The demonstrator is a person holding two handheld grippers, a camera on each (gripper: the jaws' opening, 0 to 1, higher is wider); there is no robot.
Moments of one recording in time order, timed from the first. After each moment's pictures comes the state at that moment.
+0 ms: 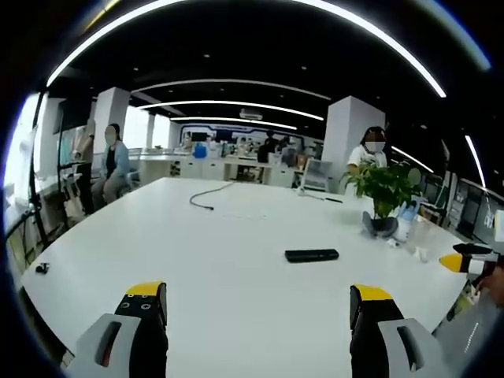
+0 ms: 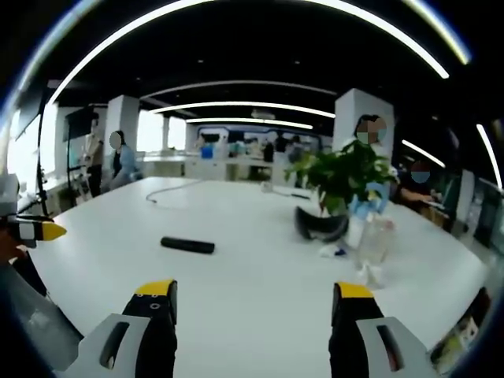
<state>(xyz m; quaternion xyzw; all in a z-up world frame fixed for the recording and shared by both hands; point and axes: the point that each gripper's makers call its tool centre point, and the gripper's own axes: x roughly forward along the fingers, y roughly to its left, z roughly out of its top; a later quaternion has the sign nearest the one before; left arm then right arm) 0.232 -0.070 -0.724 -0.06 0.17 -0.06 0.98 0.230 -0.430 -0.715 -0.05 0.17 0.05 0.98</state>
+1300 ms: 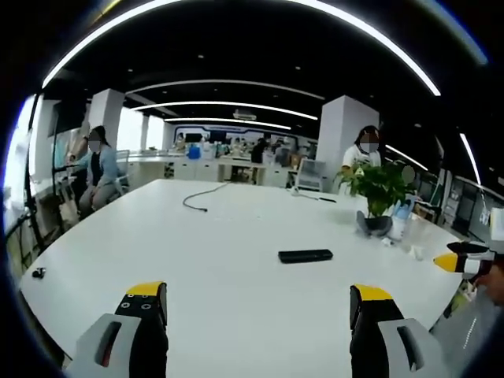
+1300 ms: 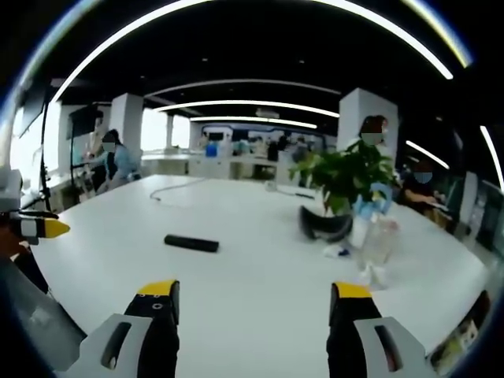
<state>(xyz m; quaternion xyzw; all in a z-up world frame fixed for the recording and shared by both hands) 0.234 -0.079 -0.721 -0.05 0.17 -0.08 0.98 0.230 -0.425 -0.717 -0.06 0.18 0.07 0.98</state>
